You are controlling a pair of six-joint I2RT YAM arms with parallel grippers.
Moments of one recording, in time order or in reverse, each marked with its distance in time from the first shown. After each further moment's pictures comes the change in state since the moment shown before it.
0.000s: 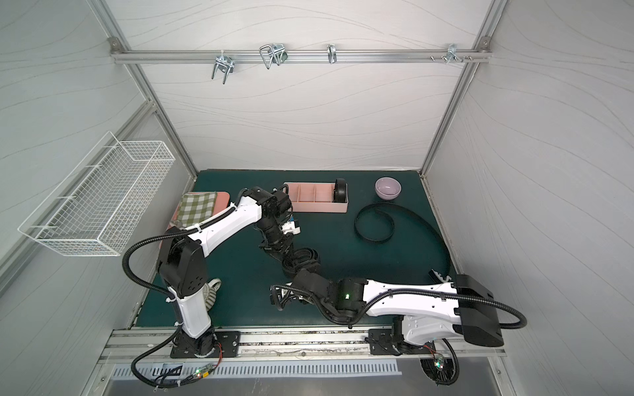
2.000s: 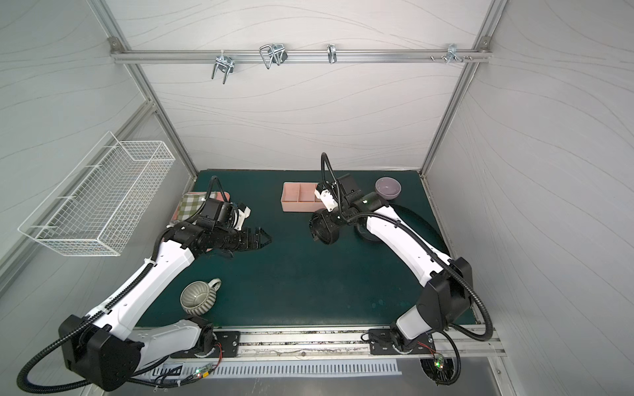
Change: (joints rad) left arm 0.248 -0.697 -0.560 0.580 -0.248 -0.237; right arm -0.794 0.303 0.639 -0.572 -0.779 0.891
